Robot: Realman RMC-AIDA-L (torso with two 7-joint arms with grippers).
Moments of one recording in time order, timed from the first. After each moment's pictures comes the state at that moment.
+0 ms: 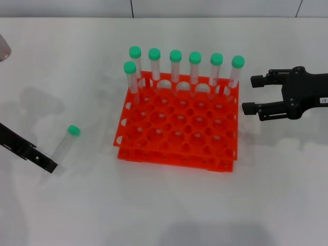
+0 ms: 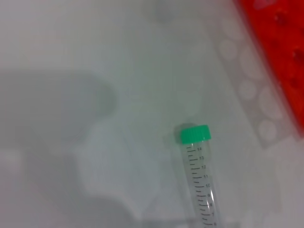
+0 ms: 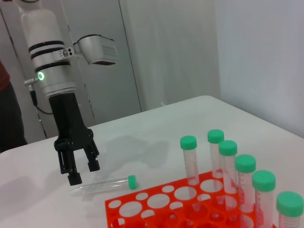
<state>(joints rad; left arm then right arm) -0.69 -1.97 0.88 0.92 2.78 1.72 -2.28 0.54 2.00 -0.91 -0.87 -1.91 -1.56 1.52</state>
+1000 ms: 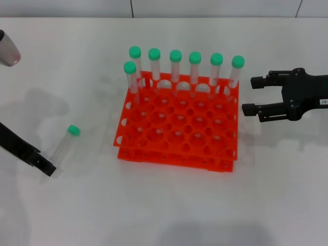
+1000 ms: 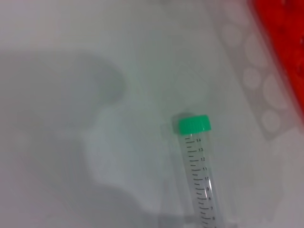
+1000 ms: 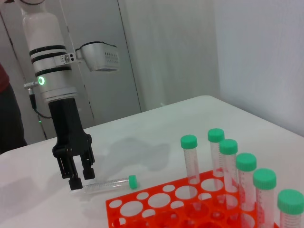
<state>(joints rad) -0.69 -1.97 0.94 0.91 2.78 1.72 -2.34 0.54 2.00 -0.91 -0.87 -1.90 -1.56 1.52</state>
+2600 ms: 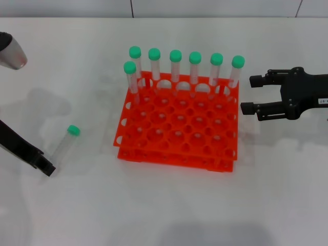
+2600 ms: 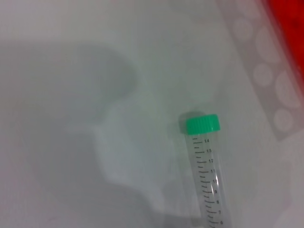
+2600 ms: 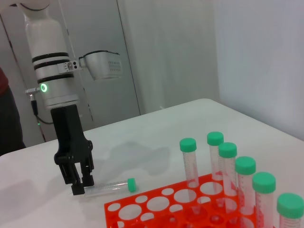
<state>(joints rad) -0.71 -1.98 0.96 0.88 2.81 1.68 -2.35 0.54 2.01 -0.91 -0.86 -1.89 -1.55 1.51</state>
